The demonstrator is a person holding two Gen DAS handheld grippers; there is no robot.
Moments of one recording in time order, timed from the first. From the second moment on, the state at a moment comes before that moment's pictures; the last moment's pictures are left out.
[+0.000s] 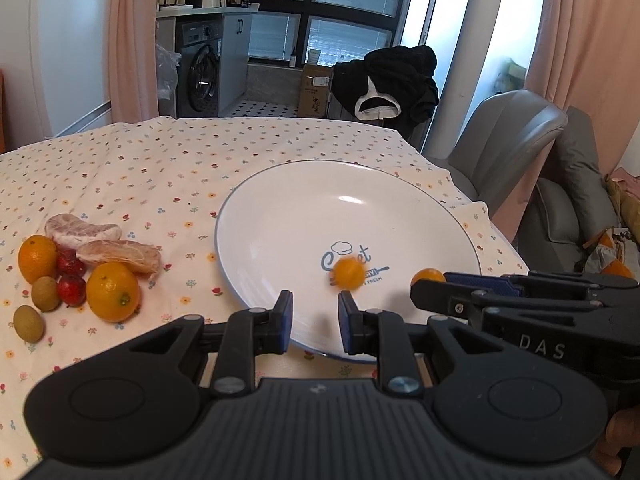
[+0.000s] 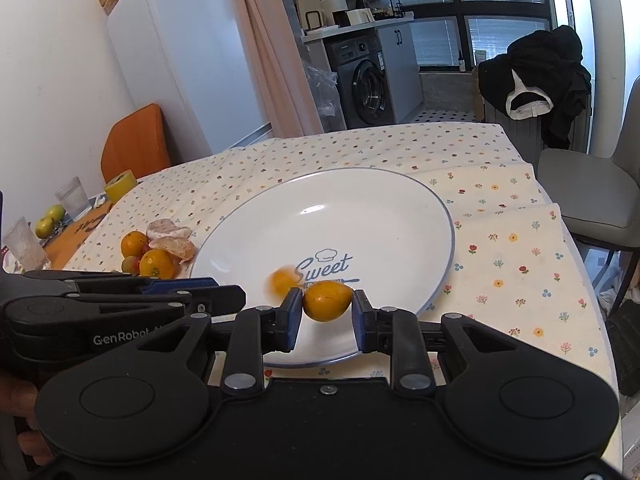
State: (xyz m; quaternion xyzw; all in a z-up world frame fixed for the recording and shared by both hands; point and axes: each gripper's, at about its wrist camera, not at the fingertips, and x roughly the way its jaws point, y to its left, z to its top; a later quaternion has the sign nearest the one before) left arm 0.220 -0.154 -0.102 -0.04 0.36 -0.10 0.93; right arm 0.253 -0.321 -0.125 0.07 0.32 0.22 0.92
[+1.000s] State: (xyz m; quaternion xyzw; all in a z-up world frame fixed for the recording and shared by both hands) left arm 0.170 -0.062 -0.067 -0.07 0.30 0.03 0.95; right arm 0.231 -0.280 -0.105 0.04 0.28 0.18 0.94
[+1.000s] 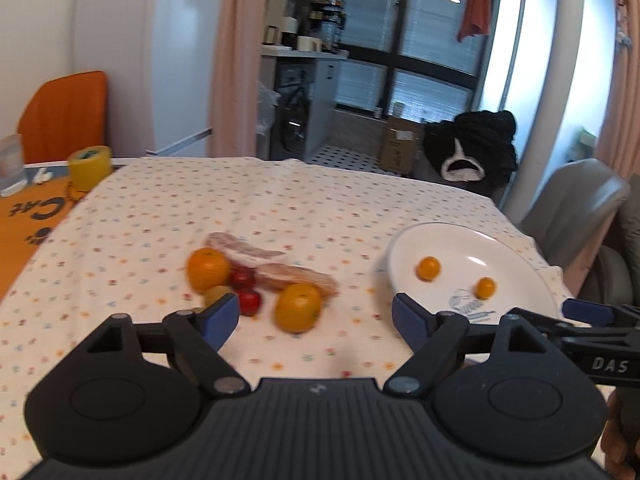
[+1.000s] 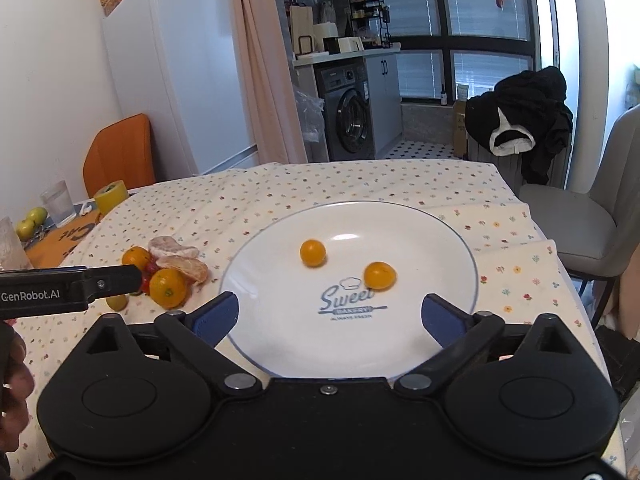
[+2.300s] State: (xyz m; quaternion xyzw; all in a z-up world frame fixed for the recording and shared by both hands) left arm 0.130 0.038 -0.071 -0.09 0.28 0.08 0.95; right arm 0.222 -0.152 -0.095 -0.01 0.29 0.32 0.90
